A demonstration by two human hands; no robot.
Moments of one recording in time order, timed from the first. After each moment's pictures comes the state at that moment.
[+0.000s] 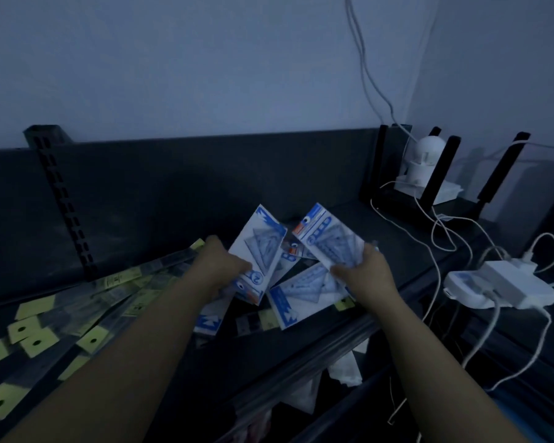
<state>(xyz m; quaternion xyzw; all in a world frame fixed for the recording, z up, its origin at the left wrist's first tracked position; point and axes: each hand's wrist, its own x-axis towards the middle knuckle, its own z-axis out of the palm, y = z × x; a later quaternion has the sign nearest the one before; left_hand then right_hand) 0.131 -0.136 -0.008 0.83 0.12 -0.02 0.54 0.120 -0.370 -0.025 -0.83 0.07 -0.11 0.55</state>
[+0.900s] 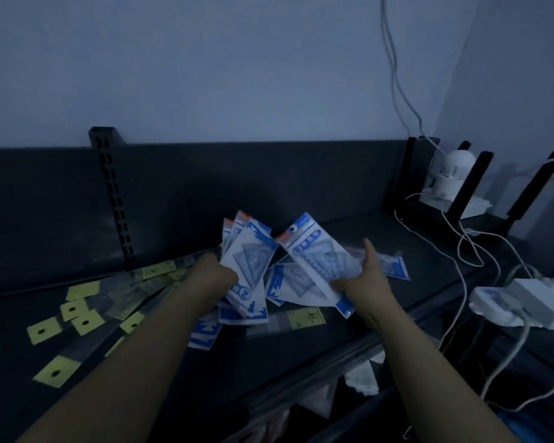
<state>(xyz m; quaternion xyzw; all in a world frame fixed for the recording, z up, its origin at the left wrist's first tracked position) 0.107 -0.087 -0.025 0.82 0.18 -0.01 0.54 0.111 -0.328 -0.024 -0.78 0.05 -0.04 0.63</state>
